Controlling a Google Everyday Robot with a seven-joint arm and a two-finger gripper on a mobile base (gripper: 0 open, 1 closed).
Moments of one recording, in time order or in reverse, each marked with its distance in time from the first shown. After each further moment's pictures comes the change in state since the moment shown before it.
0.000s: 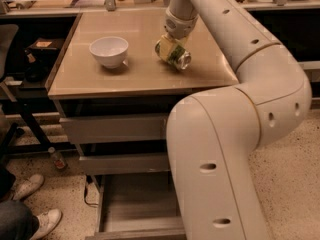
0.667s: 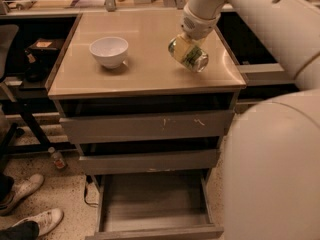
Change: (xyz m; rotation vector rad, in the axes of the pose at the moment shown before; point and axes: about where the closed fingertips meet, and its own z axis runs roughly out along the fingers) arm 0.053 0.017 -0.052 0.046 -0.042 0.019
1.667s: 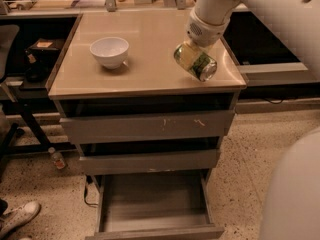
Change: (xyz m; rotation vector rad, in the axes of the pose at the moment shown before) arm 0.038 0.028 -0.023 0.011 0.025 0.004
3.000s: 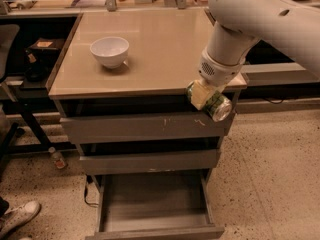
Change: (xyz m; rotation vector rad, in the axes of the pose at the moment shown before) arm 0.106 0.053 0.016 -0.036 0.126 0.097
